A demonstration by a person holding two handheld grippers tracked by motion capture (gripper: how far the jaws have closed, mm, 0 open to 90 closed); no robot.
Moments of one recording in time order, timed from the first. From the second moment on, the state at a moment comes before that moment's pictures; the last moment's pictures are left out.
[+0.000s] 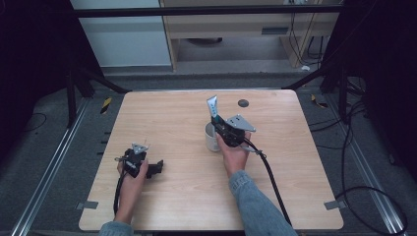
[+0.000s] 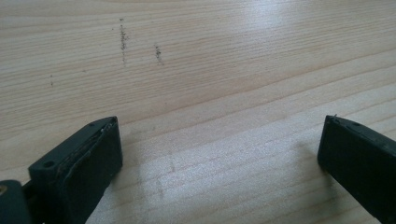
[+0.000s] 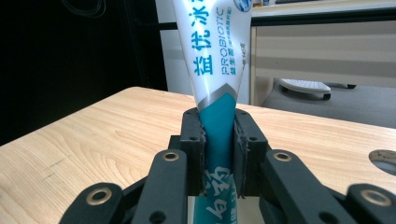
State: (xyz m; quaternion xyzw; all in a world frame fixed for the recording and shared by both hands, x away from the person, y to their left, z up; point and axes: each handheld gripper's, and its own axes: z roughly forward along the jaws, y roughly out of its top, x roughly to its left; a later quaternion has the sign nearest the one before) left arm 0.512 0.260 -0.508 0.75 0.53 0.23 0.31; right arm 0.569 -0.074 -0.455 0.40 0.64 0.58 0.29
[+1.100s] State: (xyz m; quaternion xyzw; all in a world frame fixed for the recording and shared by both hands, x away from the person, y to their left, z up) left arm 0.512 0.260 -0.508 0.75 0.53 0.23 0.31; right arm 0.569 -0.080 -0.466 0.41 0.65 0.57 0.28
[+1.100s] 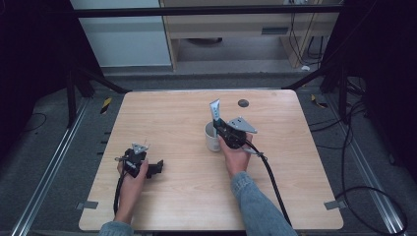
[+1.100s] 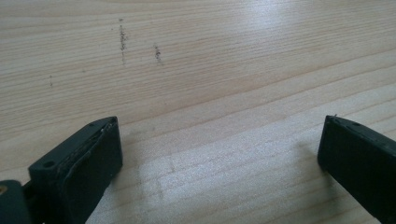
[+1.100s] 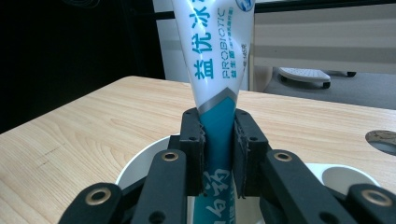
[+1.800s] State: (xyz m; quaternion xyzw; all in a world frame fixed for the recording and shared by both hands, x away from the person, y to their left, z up) left arm 0.512 0.260 -0.508 0.75 0.53 0.23 0.31; right arm 0.569 -0.082 -0.464 0.42 0.66 0.56 0.28
